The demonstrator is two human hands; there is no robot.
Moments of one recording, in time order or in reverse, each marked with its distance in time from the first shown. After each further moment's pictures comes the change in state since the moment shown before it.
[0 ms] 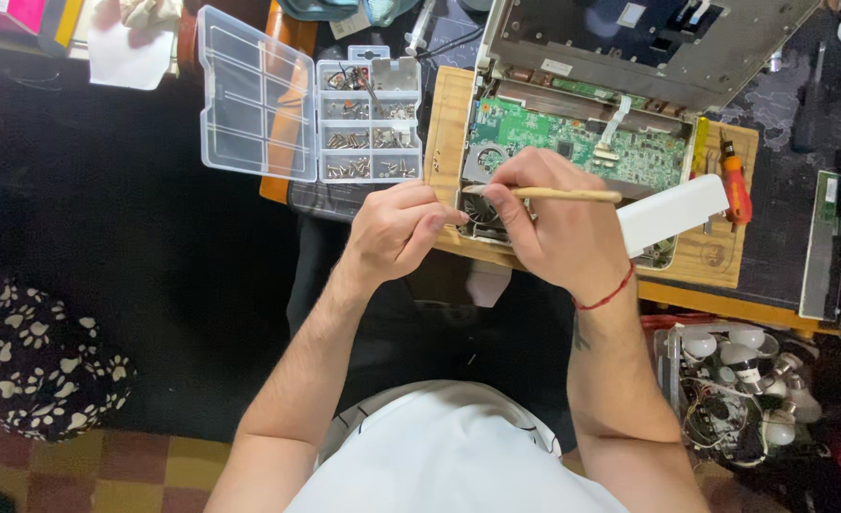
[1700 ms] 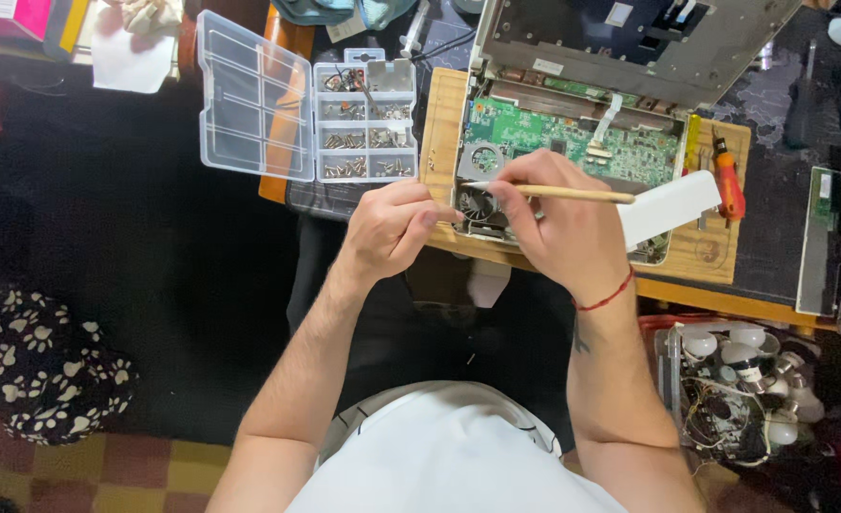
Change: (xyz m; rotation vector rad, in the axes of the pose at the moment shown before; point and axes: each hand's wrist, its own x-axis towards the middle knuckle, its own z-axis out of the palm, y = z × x) left_hand 0.001 0.006 0.001 -0.037 0.014 -0.036; right_hand -0.012 0.000 0.001 -0.053 0.096 0.084
